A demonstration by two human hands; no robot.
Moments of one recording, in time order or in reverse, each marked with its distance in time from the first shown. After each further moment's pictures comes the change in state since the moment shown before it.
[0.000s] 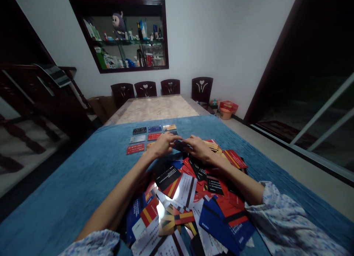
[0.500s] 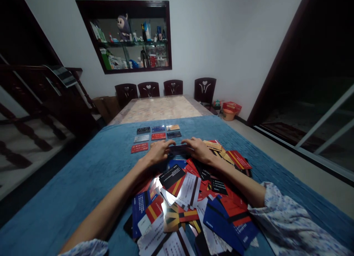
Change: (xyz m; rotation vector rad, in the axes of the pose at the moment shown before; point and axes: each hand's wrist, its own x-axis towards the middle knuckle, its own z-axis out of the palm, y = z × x) left_hand -0.045 -0.018 0.010 -0.047 -0.005 -0.214; right_hand 0.000 -0.008 0.015 -0.002 0.068 0.013
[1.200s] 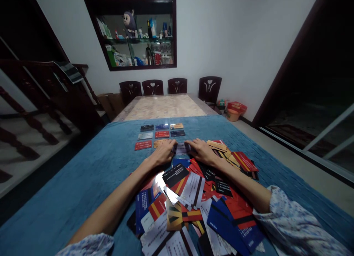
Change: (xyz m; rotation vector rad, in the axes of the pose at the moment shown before) left_hand -0.005 0.000 0.014 0.156 -0.077 0.053; right_hand -0.005 0.005 0.014 -0.090 -0.103 -0.008
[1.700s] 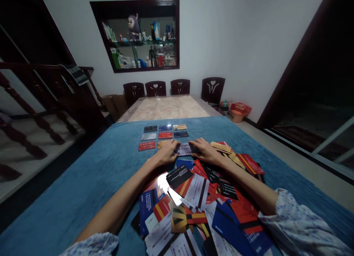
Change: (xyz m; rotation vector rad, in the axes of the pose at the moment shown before) left_hand 0.000 -0.003 -0.002 -0.078 0.003 -0.033; right_hand 0.007 0.017 0.008 0.093 0.017 -0.085
